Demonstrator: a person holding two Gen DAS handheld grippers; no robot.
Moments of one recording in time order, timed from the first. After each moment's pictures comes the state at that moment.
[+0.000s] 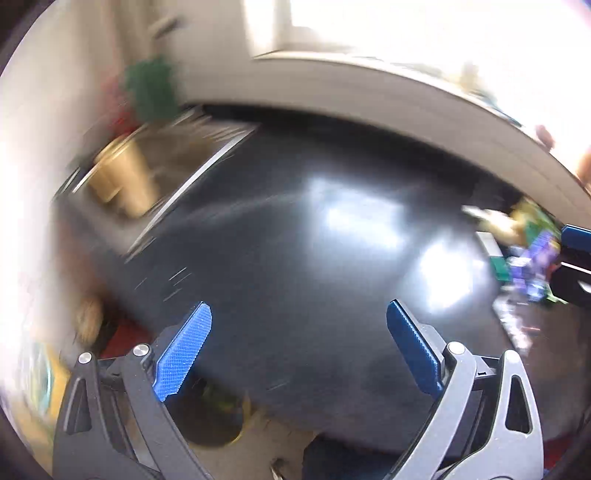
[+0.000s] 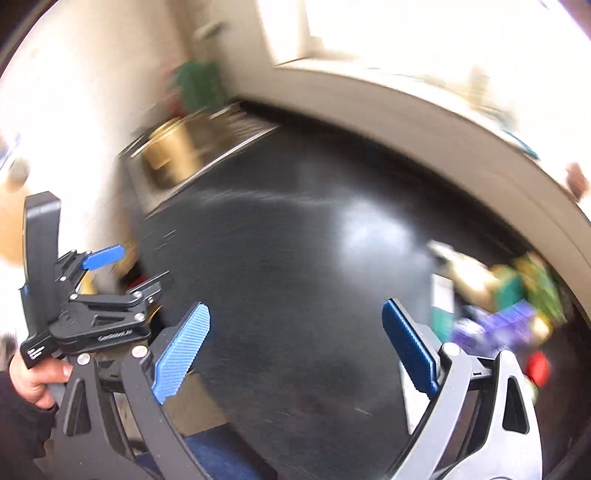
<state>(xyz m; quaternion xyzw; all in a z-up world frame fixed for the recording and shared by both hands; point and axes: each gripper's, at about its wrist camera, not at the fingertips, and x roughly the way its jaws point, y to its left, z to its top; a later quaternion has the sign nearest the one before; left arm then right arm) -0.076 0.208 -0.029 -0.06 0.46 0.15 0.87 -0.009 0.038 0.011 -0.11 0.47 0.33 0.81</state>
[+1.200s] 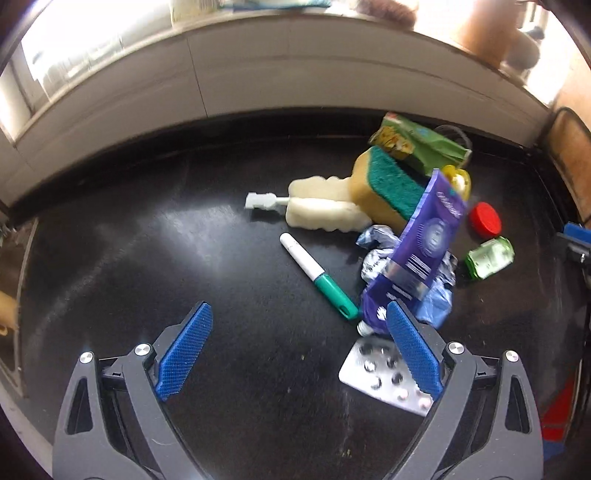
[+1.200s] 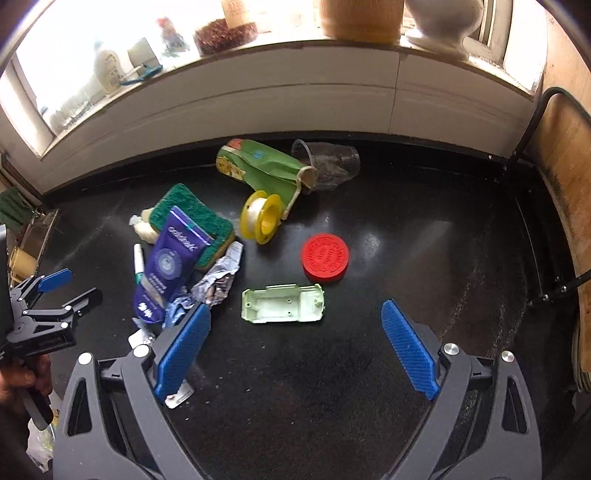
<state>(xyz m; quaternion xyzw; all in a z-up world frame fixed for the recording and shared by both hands) 0.109 0.001 -0.106 0.04 0.53 -0.07 0.84 0.080 -0.274 -0.072 0.03 0.53 0.03 0.85</state>
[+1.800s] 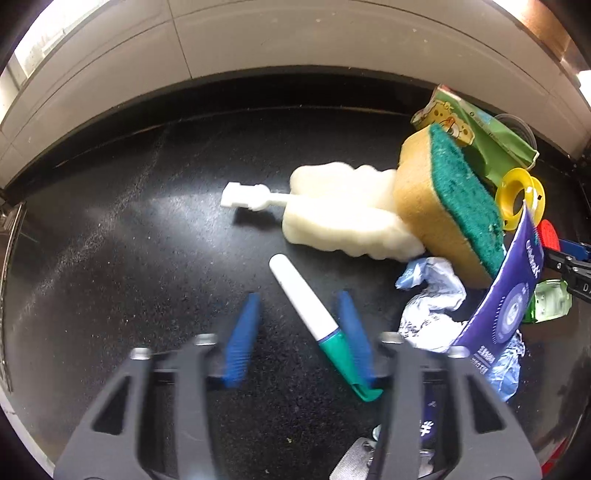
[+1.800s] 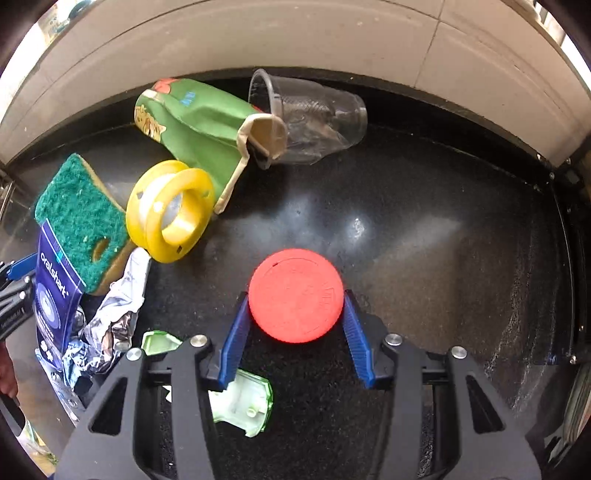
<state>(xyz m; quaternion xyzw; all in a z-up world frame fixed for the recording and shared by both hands) 0.163 -0.011 -0.165 0.03 0.55 -0.02 0.83 0.158 -0.281 -0.167 -0.02 0.58 0.02 0.81</state>
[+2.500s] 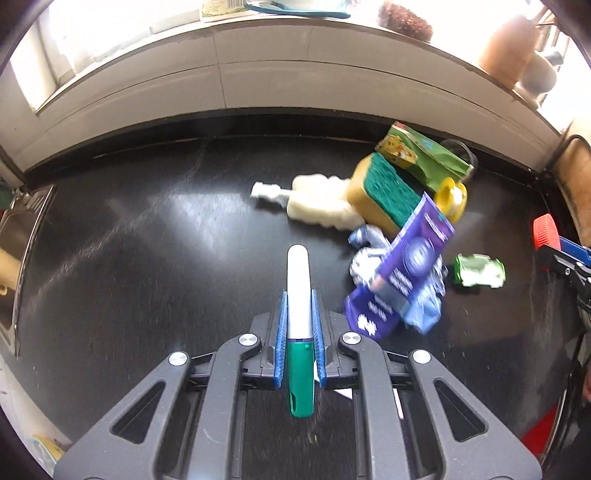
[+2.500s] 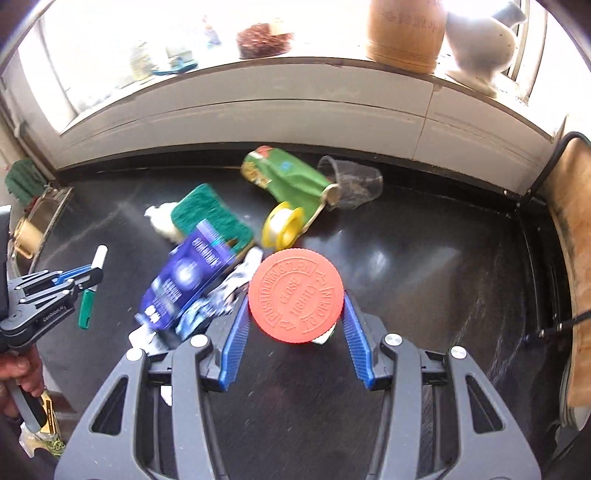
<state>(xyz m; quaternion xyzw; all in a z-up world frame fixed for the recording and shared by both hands) 0.070 0.000 -0.077 0.00 0.53 -0.03 0.85 0.072 -0.256 -0.053 -0.01 0.51 0.08 0.86</state>
